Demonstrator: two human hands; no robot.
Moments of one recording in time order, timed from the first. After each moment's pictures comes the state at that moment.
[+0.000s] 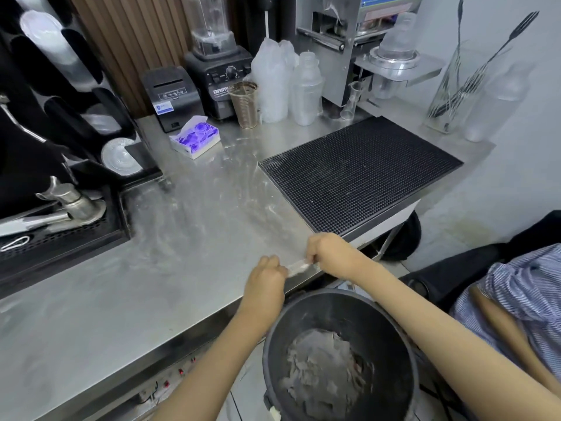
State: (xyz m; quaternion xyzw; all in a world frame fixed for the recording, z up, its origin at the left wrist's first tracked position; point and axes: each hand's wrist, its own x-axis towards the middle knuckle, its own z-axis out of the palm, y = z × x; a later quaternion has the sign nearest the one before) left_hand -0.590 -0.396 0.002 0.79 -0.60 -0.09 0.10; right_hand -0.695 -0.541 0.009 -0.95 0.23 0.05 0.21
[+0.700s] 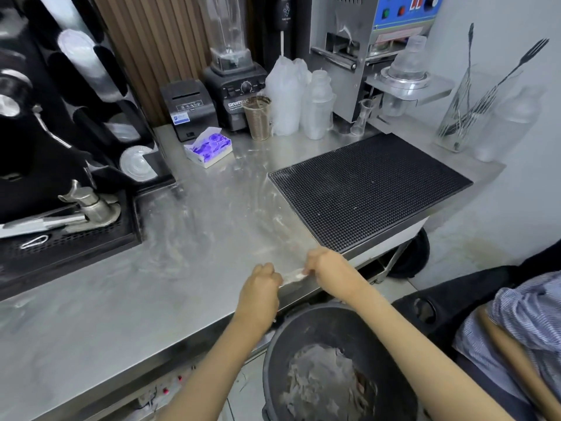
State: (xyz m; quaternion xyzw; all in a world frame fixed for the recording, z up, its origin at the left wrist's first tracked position) left_hand -0.579 -0.393 -0.004 0.83 -0.54 -0.08 0.14; right_hand -0.687 -0.529 0.000 -0.96 0.22 0.01 0.18
